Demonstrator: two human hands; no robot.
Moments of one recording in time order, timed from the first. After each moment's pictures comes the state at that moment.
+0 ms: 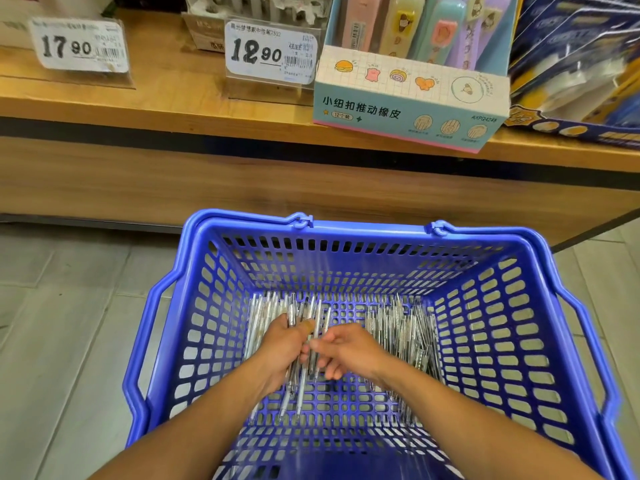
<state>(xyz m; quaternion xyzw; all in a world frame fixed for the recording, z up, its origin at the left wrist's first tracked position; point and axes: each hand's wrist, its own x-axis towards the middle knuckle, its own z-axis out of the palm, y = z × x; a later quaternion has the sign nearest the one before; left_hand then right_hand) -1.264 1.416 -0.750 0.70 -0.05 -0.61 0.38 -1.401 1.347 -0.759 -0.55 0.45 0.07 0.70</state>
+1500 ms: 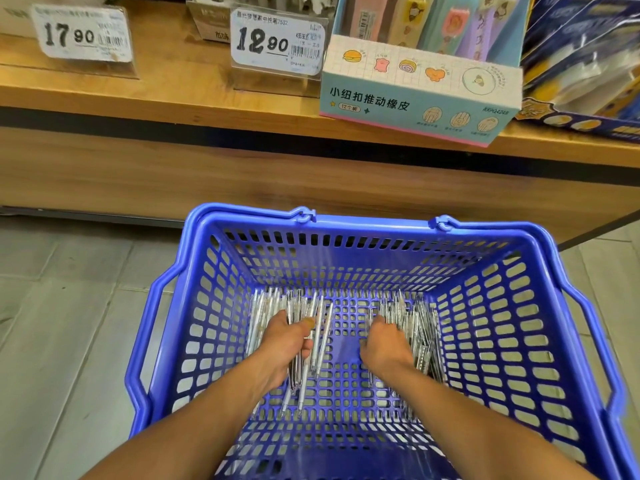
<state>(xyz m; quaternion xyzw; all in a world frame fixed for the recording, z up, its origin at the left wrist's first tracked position) -1.263 1.416 -0.761 0.70 -0.02 -0.59 0.40 -1.426 1.337 -0.793 -0.73 0.61 0.17 0.27</state>
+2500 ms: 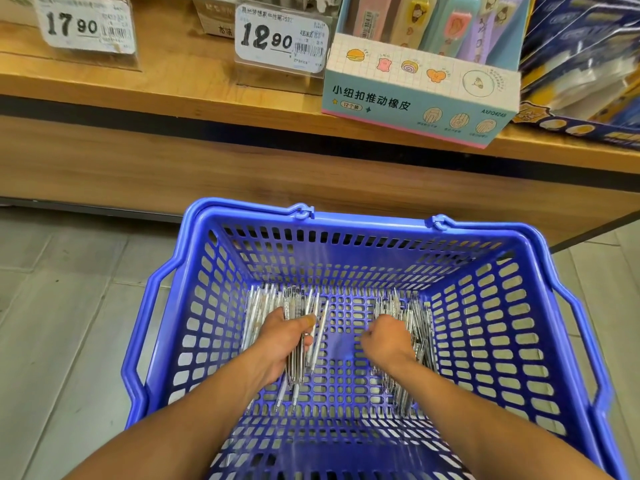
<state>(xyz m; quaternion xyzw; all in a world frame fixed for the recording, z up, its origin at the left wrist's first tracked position) -1.262 1.415 -0.763 0.68 0.01 -0.60 0.42 -1.434 1.328 -0.778 -0.68 0.64 0.12 0.33</state>
